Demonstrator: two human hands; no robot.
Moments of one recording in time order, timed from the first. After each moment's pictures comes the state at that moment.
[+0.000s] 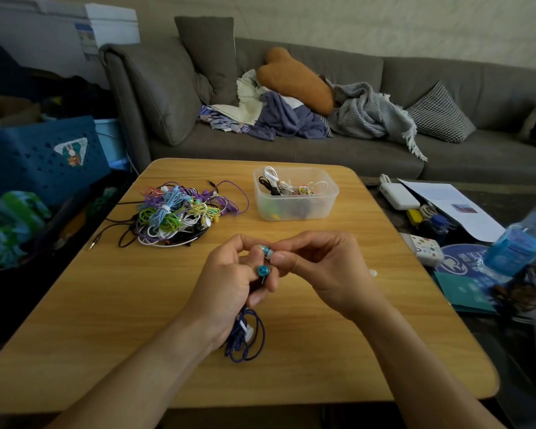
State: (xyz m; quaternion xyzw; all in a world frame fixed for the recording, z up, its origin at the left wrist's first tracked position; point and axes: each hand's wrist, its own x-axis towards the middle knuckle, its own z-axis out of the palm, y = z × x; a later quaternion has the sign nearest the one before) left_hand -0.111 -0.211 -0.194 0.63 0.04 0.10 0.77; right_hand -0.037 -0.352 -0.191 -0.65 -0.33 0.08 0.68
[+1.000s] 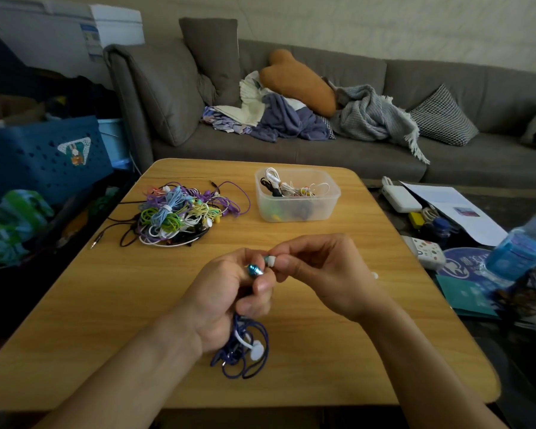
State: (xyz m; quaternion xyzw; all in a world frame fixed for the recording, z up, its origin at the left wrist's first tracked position) left_hand -0.113 -0.208 -0.188 0.50 0.08 -0.03 0.86; right_hand -0.032 -0.357 -0.191 -0.68 -0.35 0.12 0.63
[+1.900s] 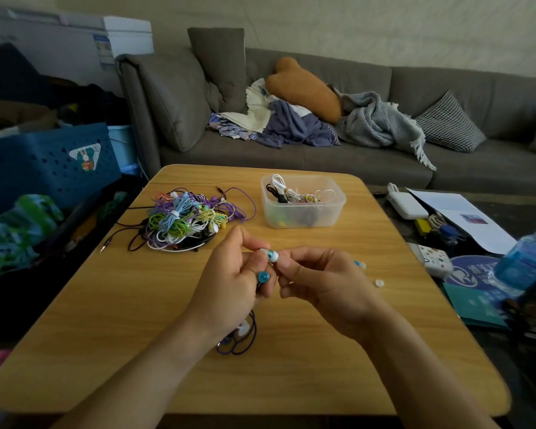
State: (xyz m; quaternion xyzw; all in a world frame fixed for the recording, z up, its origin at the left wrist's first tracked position) left_hand -0.112 -0.208 -0.183 0.71 0.03 0.14 0.69; right_hand -0.039 -0.349 -0.191 -0.60 -0.20 0.28 0.72
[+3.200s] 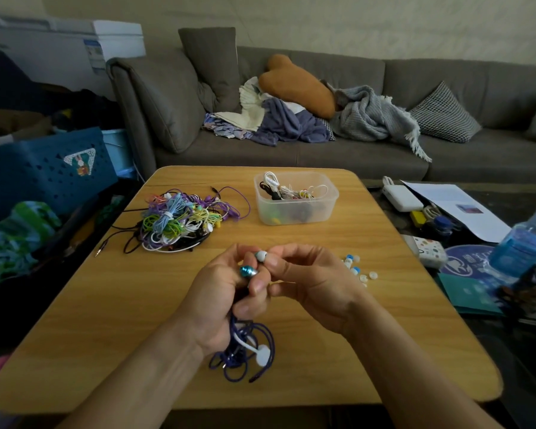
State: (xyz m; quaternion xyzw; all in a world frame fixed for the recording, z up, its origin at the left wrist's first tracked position) left_hand -0.117 -0.211 -0.188 0.49 0.06 0.01 0.87; right_hand -0.046 -0.343 -0.189 -0.54 -0.19 0.31 0.76
